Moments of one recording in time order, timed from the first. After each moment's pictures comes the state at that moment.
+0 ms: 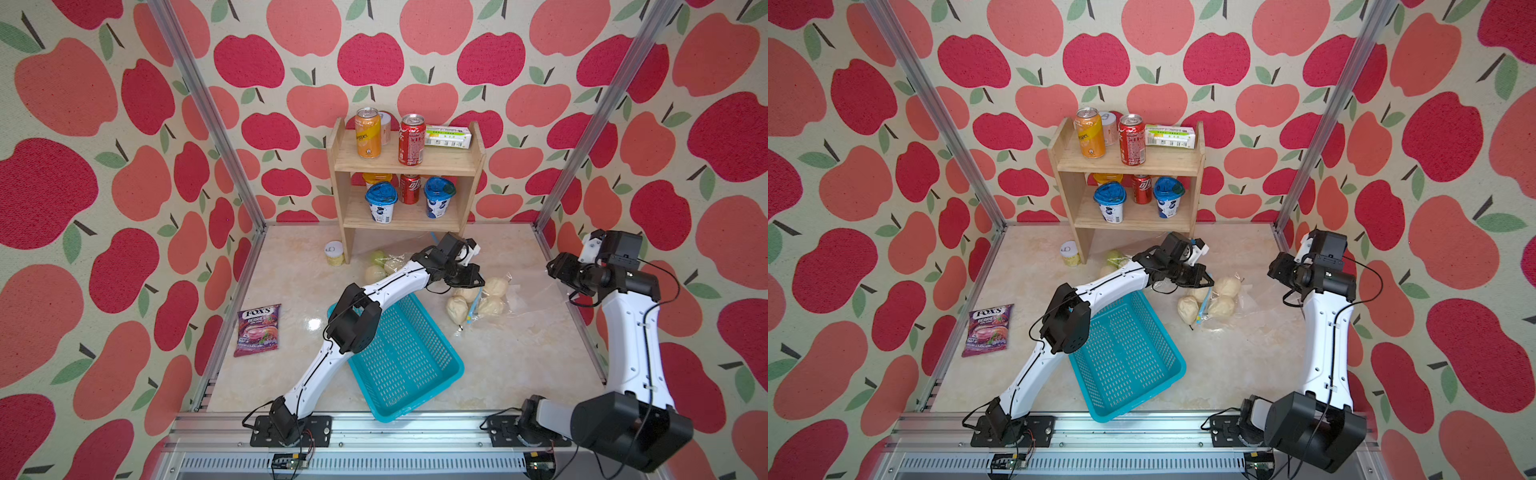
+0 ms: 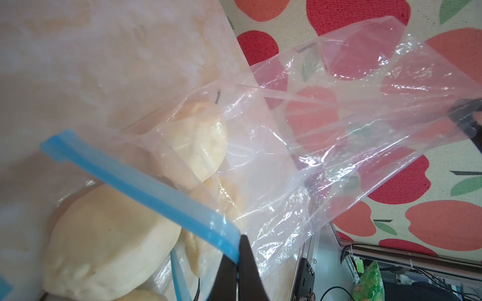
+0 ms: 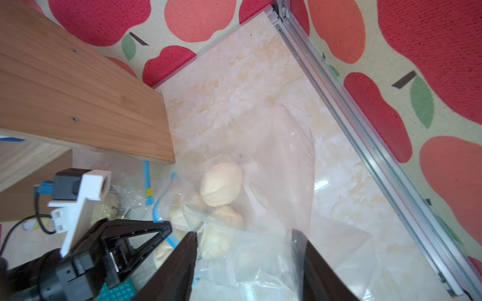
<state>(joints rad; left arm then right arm) -0.85 2.48 2.25 -0.43 0.60 -0.59 -0.28 1.23 1.32 -0.91 -0.18 0.22</state>
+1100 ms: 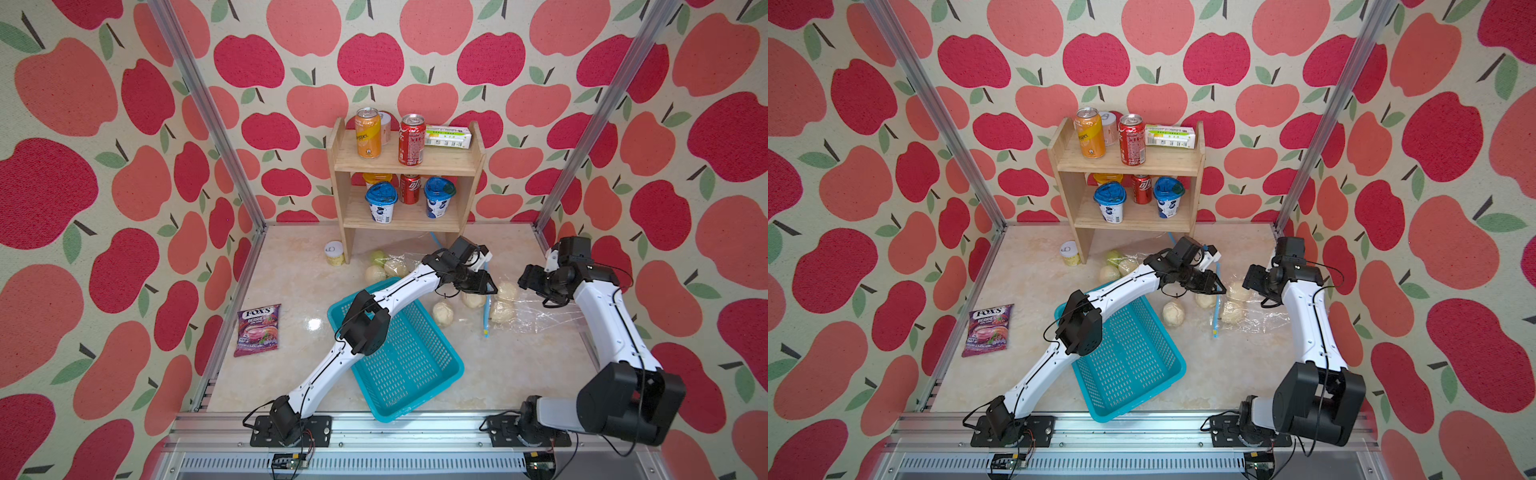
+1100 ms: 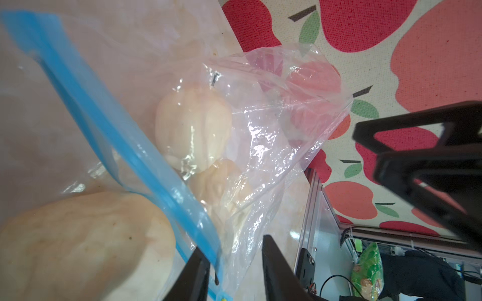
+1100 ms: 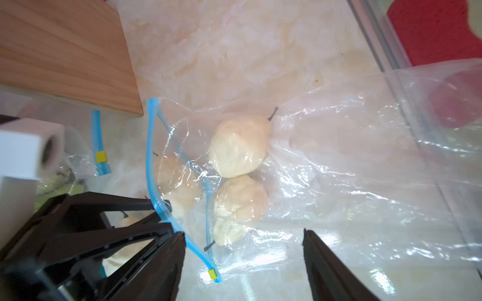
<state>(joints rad) -0.88 2.63 2.50 -0.58 0.65 -0.54 -0.11 1.38 1.16 -0.86 -0.13 0.26</state>
